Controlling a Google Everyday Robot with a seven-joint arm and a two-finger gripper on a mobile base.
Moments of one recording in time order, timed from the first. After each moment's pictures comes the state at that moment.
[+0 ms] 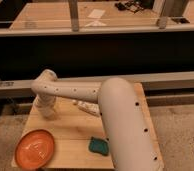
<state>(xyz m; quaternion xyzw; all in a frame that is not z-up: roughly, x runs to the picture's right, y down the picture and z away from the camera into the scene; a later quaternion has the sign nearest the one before) -0.278 0.103 0.864 -0.18 -0.25 -0.52 0.80</state>
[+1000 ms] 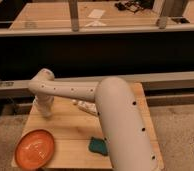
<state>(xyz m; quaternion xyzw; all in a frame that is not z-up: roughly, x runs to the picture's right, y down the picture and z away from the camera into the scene) -0.284 0.103 0.855 -0.19 -0.25 -0.53 0.79</state>
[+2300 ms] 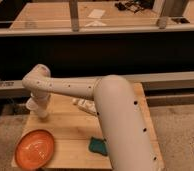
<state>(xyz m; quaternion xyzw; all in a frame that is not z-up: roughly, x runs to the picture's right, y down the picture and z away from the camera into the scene) -0.293 0.088 0.825 -0.19 -0.26 -0.55 0.77</state>
